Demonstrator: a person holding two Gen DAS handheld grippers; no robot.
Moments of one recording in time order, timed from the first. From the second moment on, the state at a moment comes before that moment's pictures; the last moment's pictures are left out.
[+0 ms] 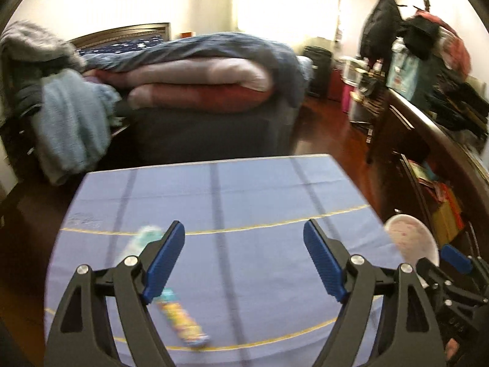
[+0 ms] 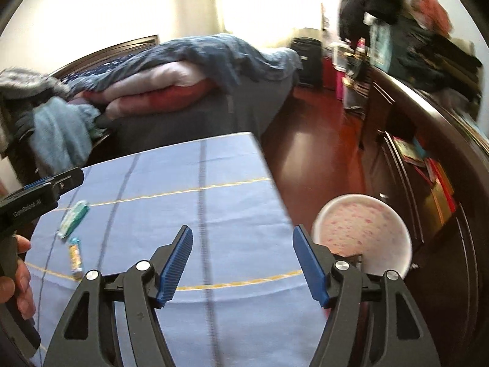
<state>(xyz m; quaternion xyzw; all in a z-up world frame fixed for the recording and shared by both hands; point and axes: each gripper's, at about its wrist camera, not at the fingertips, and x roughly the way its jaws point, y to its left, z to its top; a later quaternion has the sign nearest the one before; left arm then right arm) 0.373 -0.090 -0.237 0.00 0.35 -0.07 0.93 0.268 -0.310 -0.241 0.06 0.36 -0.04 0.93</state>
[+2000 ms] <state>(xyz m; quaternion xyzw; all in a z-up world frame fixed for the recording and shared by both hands) 0.414 0.109 -0.300 -0.07 0.40 0.05 0.91 0.312 -0.065 -0.318 -0.06 0.45 0.17 0.87</state>
